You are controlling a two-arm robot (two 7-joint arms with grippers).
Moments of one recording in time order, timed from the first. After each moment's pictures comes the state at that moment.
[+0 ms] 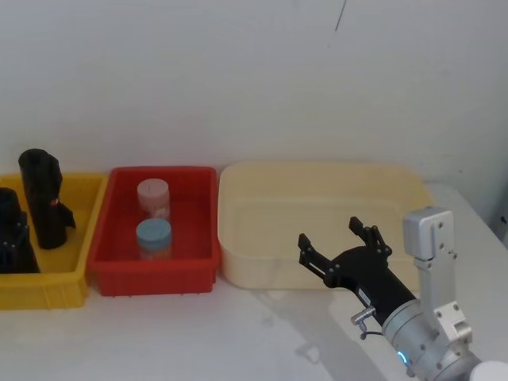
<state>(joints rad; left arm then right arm) -0.27 0.41 0.26 -1.53 -0.26 0.15 -0.04 -0.01 0.34 -0.23 -1.77 0.29 0.03 0.07</state>
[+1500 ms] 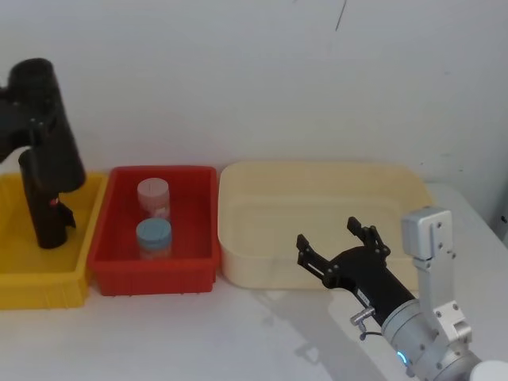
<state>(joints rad) -0.45 0.38 0.24 -1.75 -0.34 0.37 -0.16 -0.01 0.34 -0.23 -1.77 0.29 0.04 0.07</state>
